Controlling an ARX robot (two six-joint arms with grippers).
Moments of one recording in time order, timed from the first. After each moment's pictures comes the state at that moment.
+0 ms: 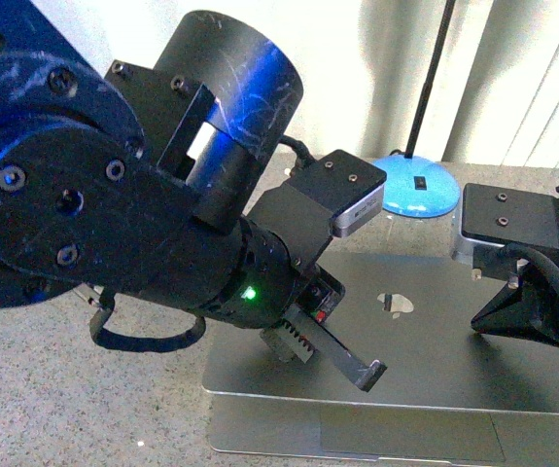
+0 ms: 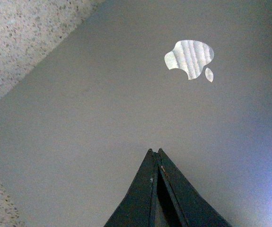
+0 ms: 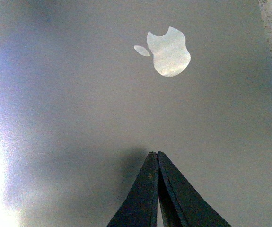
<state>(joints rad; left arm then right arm) -0.57 1.96 0.98 0.15 0.19 0.26 0.10 1.82 0.88 -0.24 -0.39 -1.13</state>
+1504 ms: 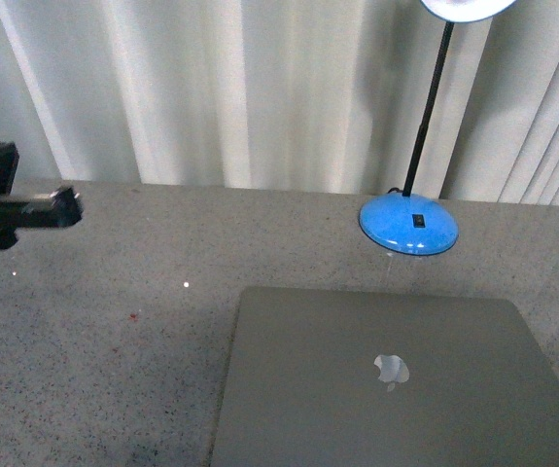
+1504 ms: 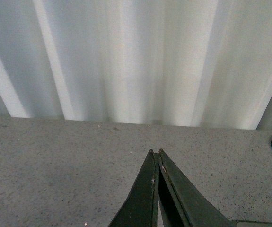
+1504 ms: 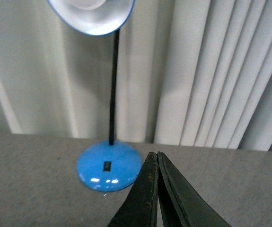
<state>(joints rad) -0.28 1.62 0.32 1.30 -0.27 -0.01 0.10 1.57 0.31 1.25 0.09 -0.03</state>
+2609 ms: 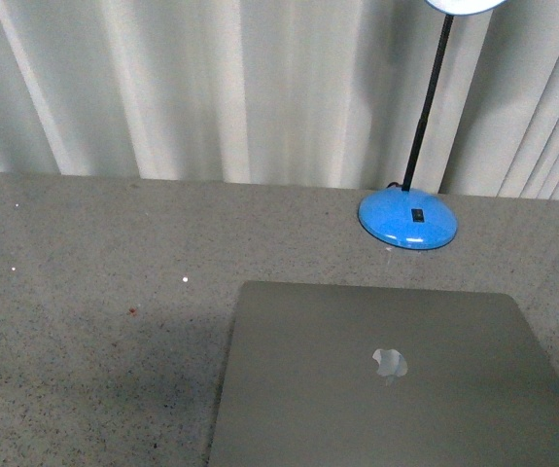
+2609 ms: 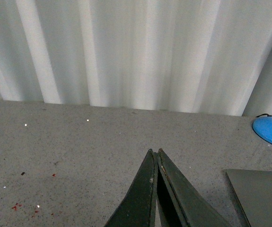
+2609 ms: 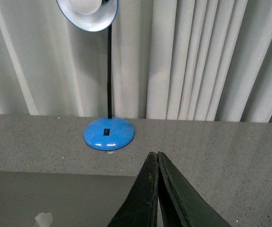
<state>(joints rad) 0.00 0.56 0.03 0.55 0.00 -0.01 0.00 0.57 0.01 0.56 0.00 -0.01</state>
